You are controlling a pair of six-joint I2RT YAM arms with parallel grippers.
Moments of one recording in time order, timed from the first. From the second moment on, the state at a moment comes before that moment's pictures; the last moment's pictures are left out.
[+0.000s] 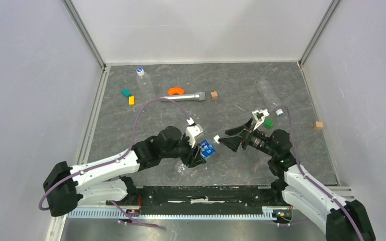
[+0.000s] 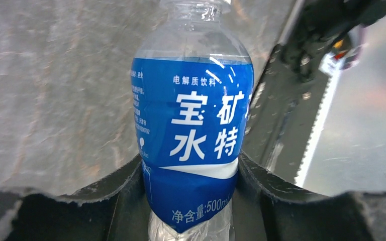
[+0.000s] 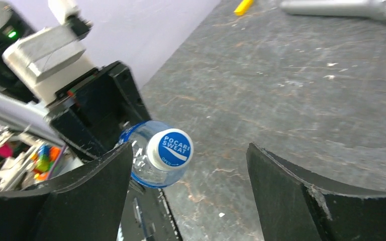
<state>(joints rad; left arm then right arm) -0.99 1.08 0.63 -0.05 0.30 -0.26 0.43 0.80 0.19 0.68 -0.65 0.69</state>
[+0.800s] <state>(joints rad) -1.14 1.06 0.69 -0.34 -0.08 0.18 0.48 1.00 0.32 0.45 -0.79 0.79</state>
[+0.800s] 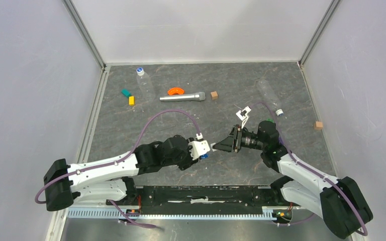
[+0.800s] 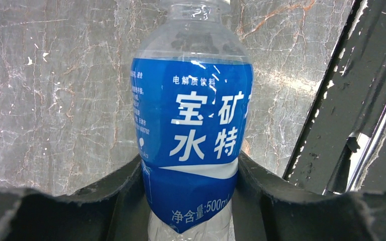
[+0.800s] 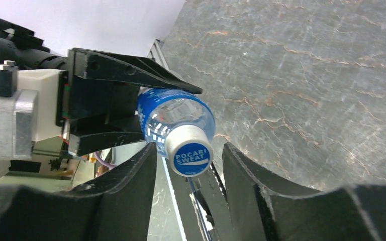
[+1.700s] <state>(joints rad) -1.16 1.02 0.69 -0.34 -0.10 0.16 0.49 1.03 0.24 0.73 -0.85 0.86</state>
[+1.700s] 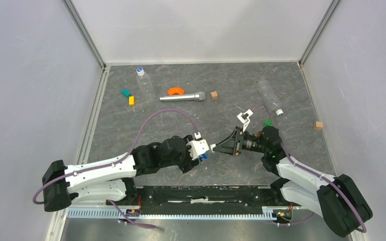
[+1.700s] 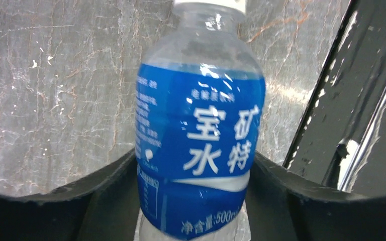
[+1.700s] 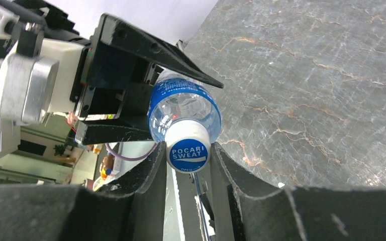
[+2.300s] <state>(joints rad) -1.16 1.04 0.67 -0.23 -0.10 0.02 0.52 0.97 0.19 0.78 -0.79 0.84</state>
